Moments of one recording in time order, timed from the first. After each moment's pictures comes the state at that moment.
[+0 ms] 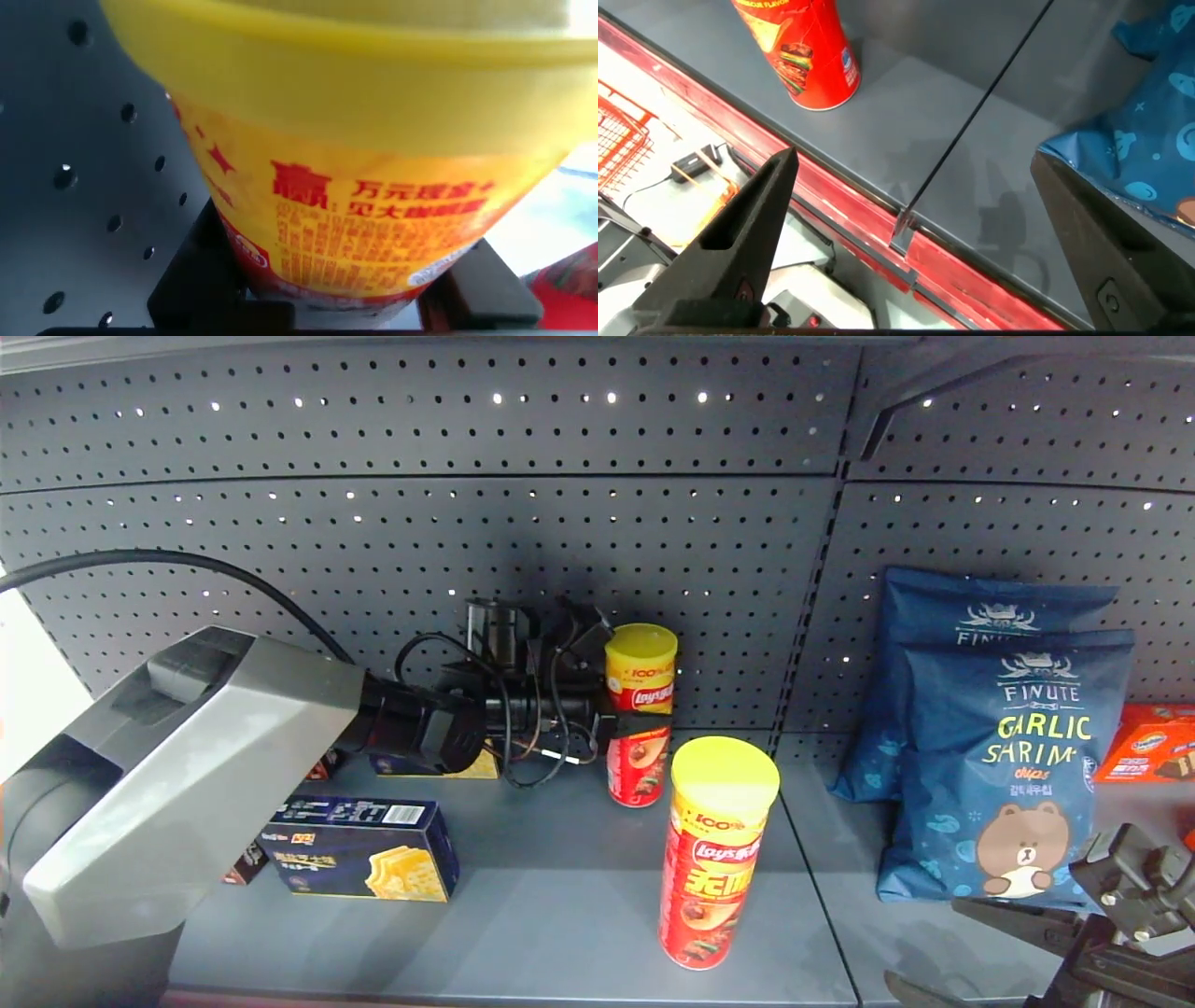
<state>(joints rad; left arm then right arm) -0.39 2.34 -1.58 -0.48 -0.84 0.26 0.59 1.14 -0.20 -0.55 0.02 0.04</state>
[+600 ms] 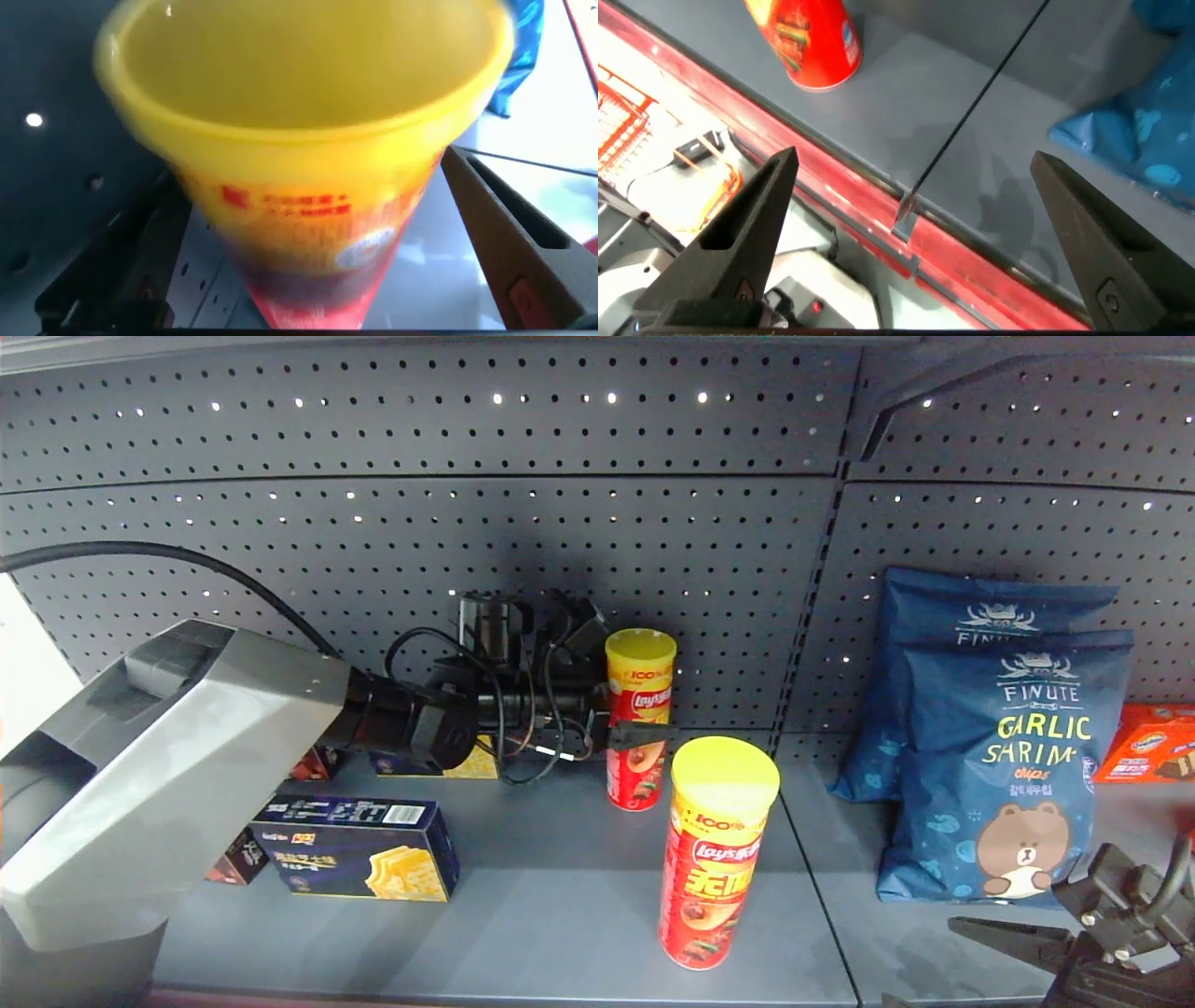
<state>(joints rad) -0.38 2.30 -1.55 -0.48 -0.84 0.27 0.58 1.16 -0.17 -0.55 0.04 0.04</state>
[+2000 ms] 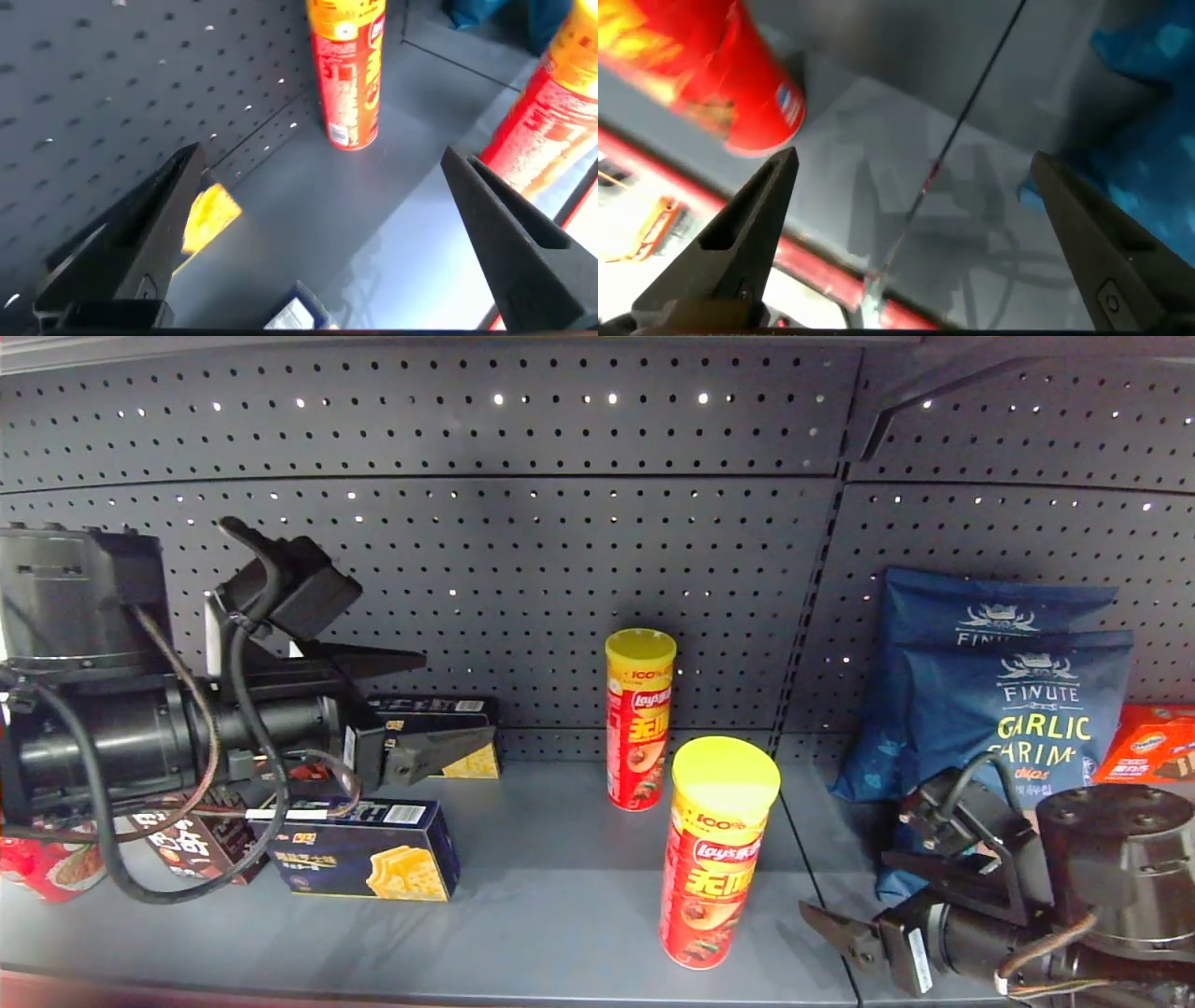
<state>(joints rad) -0.26 1.48 -0.87 -0.31 -0.44 0.30 0.64 1.47 -0.41 -0.56 -0.18 0.03</state>
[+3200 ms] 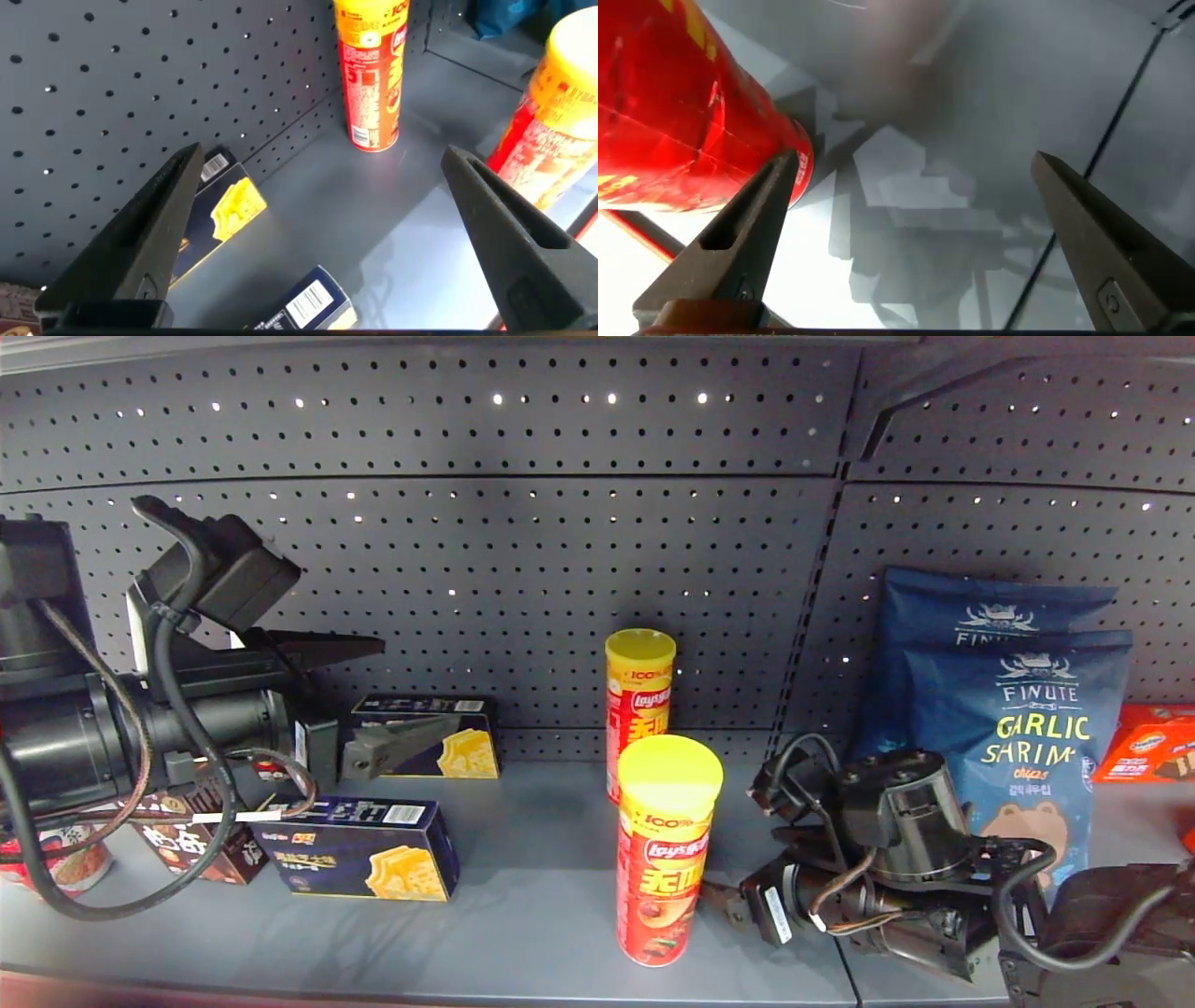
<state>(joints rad) -0.22 1.41 -0.84 -0.32 -0.42 0.31 0.73 1.77 -0.67 -0.56 -0.18 0.03</state>
